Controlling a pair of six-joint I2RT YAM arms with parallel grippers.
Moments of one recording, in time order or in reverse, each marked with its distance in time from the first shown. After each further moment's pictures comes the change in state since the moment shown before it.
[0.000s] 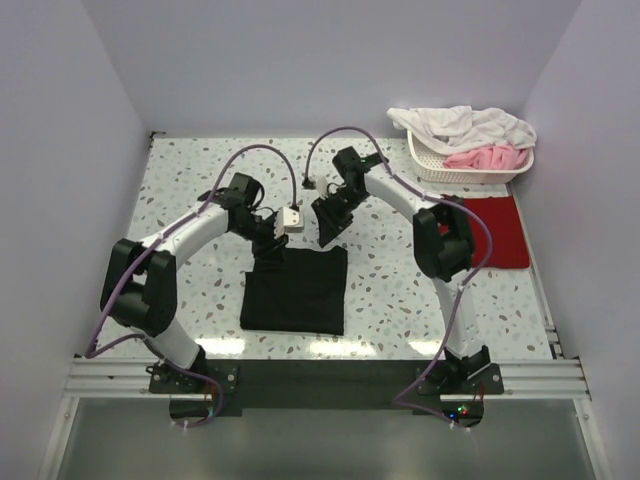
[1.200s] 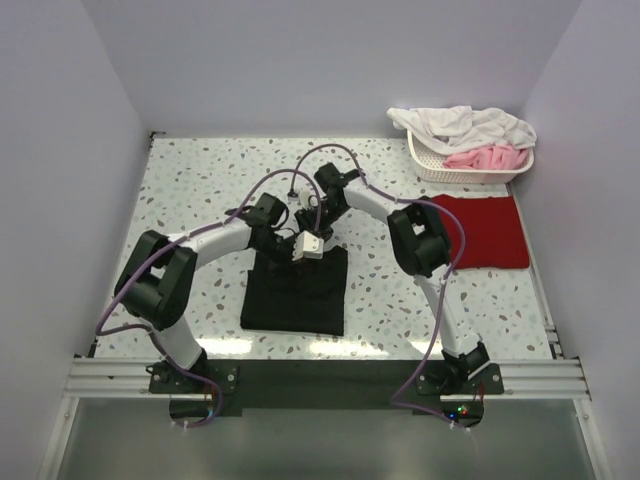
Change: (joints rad) left arm -0.159 0.108 -0.106 0.198 -0.053 0.000; right arm 0.060 0.228 0.061 0.171 -0.146 0.253
